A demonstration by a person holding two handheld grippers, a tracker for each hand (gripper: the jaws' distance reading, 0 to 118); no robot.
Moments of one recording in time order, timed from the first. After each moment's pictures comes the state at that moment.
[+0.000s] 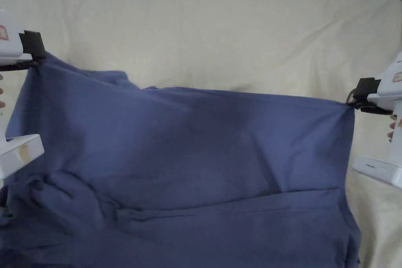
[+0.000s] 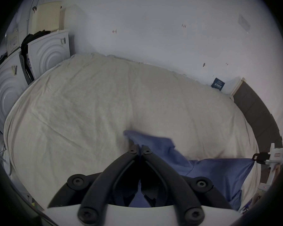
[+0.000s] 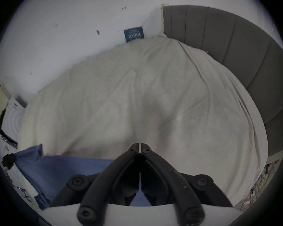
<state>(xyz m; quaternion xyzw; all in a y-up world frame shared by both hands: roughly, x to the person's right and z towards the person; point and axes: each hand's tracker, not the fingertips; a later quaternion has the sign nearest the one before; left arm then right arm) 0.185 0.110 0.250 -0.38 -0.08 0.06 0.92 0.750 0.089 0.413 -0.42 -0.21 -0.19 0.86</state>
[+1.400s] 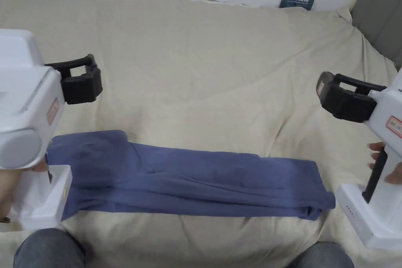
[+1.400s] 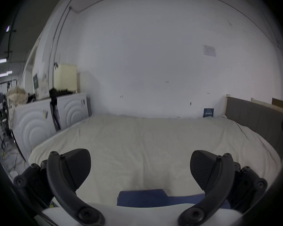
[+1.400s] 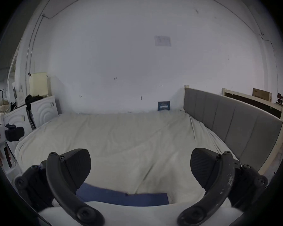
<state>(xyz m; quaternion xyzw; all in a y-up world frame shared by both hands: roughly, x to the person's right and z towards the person) 0.186 0.166 0.509 -0.08 -0.05 -0.04 0.99 0.590 0.185 0.641 -0.14 -0.14 -0.03 0.98</state>
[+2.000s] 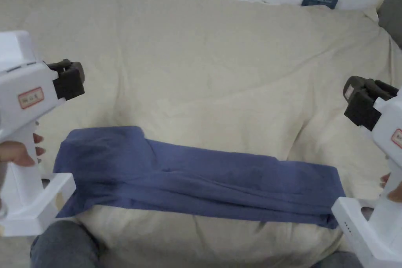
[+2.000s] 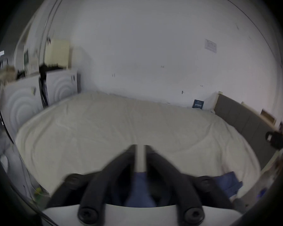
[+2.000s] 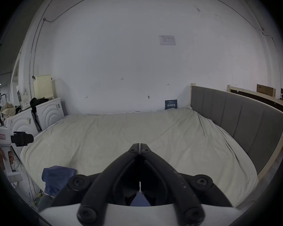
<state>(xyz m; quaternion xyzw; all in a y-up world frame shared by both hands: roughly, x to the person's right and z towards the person) 0.118 0.155 0.475 -0.23 -0.11 0.09 0.96 0.574 0.170 0.628 -0.15 -0.11 -0.05 0.98</state>
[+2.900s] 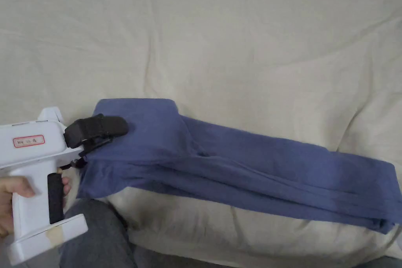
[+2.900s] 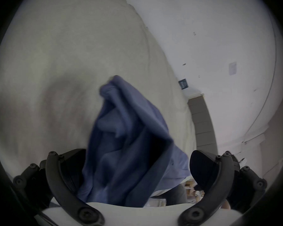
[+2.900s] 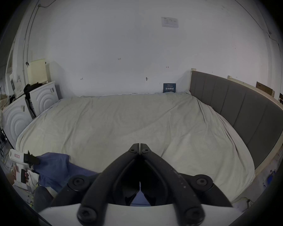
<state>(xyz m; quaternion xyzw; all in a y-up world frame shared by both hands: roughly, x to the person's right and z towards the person) 0.022 -0.054 0.412 -0.46 -0.26 0.40 0.75 0.551 0.149 0.597 -0.23 -0.12 -0.03 0.96</state>
